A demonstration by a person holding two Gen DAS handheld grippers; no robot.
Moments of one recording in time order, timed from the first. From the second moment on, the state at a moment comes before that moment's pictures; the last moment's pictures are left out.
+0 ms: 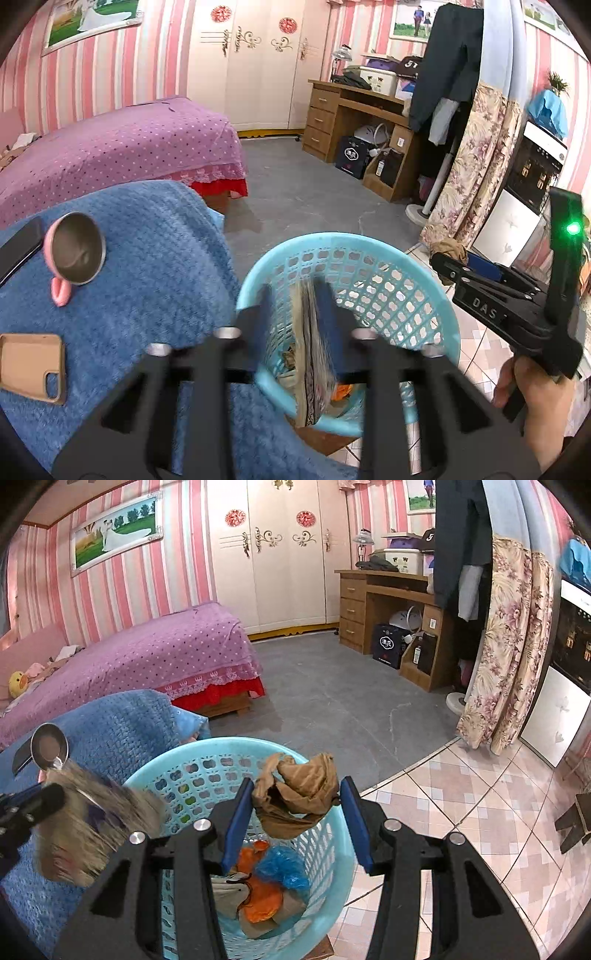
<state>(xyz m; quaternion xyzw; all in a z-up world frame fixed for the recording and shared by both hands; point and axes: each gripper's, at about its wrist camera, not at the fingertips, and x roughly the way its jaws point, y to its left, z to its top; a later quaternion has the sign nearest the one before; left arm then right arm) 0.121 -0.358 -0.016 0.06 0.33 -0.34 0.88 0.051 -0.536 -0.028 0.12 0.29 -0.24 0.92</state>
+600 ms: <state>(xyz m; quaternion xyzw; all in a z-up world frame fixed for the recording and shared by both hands) 0.127 -0.252 0.027 0.06 0.25 -0.20 0.95 0.060 -0.508 -0.019 0.09 0.27 -0.25 0.93</state>
